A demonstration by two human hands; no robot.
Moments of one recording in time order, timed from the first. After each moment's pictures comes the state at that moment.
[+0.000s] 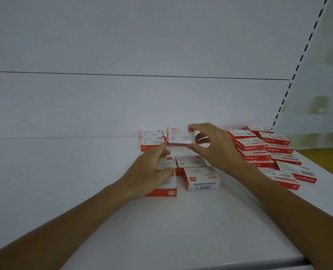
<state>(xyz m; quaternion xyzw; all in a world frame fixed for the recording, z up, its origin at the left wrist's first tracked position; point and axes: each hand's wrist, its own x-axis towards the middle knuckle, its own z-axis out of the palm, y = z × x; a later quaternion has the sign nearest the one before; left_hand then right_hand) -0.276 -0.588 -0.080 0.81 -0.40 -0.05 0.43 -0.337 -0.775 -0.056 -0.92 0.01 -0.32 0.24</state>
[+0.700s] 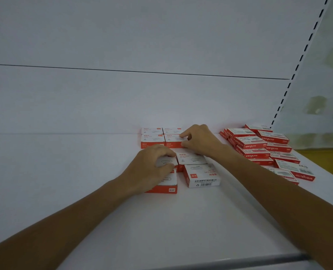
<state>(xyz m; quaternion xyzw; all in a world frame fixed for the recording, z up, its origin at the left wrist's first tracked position) -0.271 -0.589 -0.081 0.80 -0.45 0.01 0.39 -0.284 -0.778 -0.056 -0.96 0.15 -0.14 0.18</state>
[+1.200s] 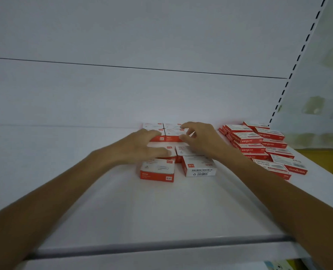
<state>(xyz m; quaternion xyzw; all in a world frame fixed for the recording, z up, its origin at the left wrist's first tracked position) -0.268 -0.570 -0.041 0.84 -0.44 -0.08 0.30 -0.320 -0.765 -0.055 -0.96 0.10 -0.18 0.19</state>
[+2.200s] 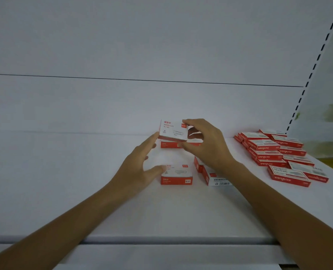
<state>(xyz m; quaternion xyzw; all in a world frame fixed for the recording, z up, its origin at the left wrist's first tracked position) -0.305 -0.515 -0.069 0.80 -0.37 0.01 0.48 -0.337 -0.709 -0.049 -0.88 -0.07 -0.37 0.29</state>
